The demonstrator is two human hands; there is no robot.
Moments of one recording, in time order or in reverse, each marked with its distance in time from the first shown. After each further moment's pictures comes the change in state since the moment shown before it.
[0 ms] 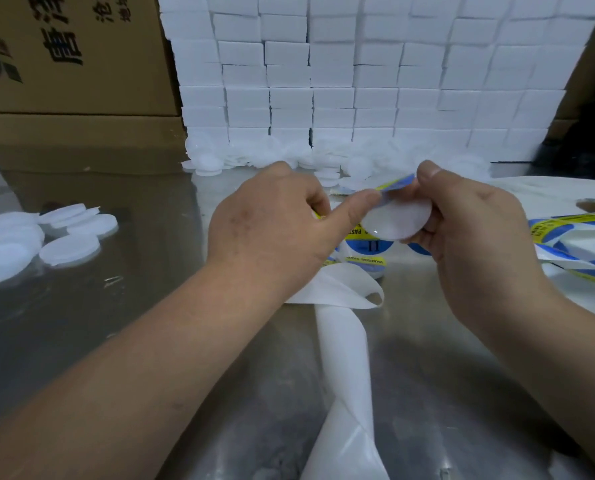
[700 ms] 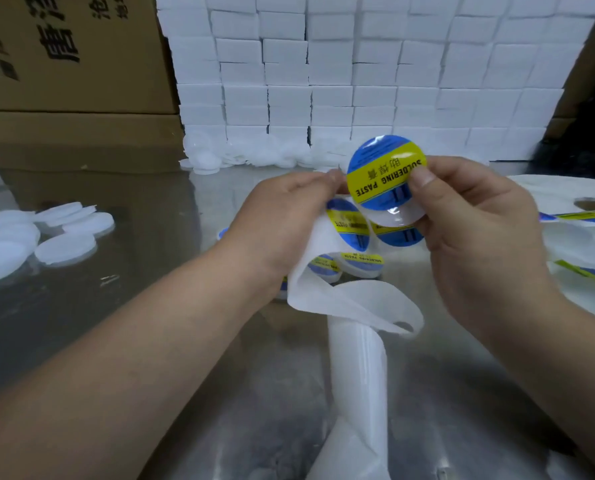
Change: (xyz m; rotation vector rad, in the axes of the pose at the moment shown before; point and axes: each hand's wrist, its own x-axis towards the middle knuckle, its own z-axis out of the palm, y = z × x) left_hand 0.004 0.007 0.001 -0.937 -0.302 -0.416; right_hand -0.004 -0.002 0.003 0.197 -0.114 -0.198
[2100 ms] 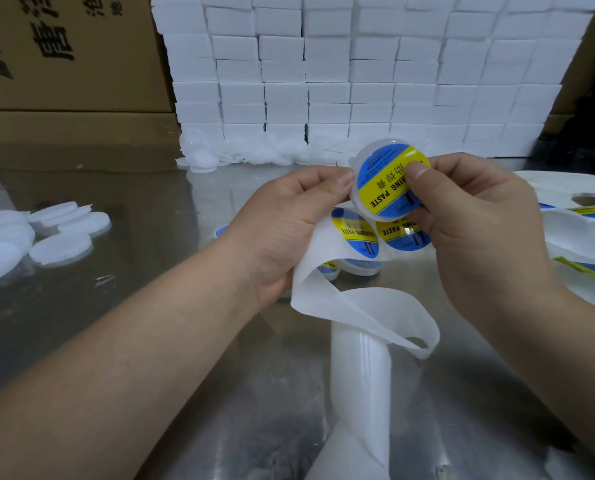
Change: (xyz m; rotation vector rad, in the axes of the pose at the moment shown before) left_hand 0.001 -0.006 0.004 -0.275 -0.185 0.001; right_hand 0.004 0.000 -0.006 -0.162 0.089 0.056
